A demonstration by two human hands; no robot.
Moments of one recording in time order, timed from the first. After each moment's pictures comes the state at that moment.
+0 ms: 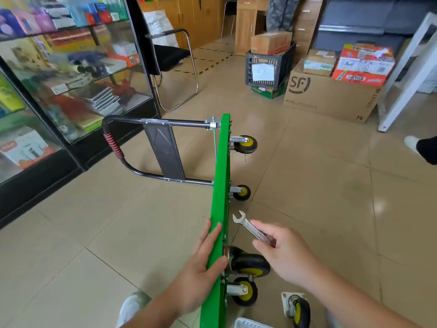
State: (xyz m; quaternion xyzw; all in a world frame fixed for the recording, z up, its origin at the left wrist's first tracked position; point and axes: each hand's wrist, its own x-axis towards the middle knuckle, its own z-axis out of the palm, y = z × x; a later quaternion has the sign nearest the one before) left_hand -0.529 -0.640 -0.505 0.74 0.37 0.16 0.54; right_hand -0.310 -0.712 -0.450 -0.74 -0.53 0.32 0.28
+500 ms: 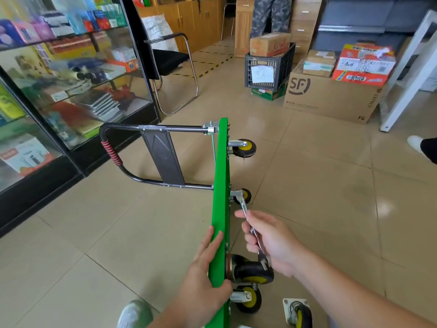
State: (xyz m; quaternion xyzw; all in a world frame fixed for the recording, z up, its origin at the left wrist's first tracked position) left_hand -0.511 -0.660 -0.493 0.70 0.40 0.24 0.54; right_hand -0.312 -0.669 -0.446 -0.52 -0.21 0.62 0.54
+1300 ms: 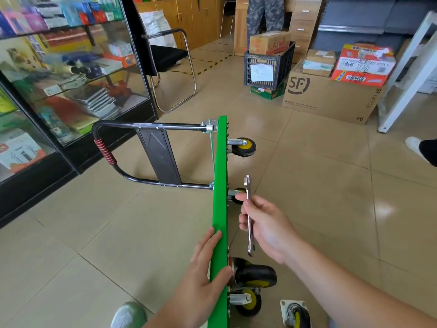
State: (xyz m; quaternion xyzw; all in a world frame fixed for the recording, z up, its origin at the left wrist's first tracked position) left_hand -0.507 -0.646 -0.506 0.73 0.39 0.23 0.50; right_hand -0.308 -0.641 -0.449 -0.52 -0.24 0.56 0.60
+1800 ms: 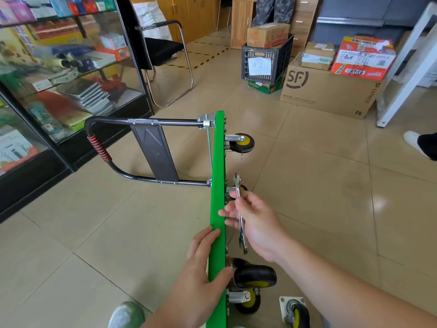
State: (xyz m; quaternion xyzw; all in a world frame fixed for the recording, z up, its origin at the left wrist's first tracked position) left_hand -0.502 -0.641 -0.501 0.74 0.41 0.24 0.47; right_hand -0.322 -0.627 -0.457 -0.54 -0.26 0.54 0.59
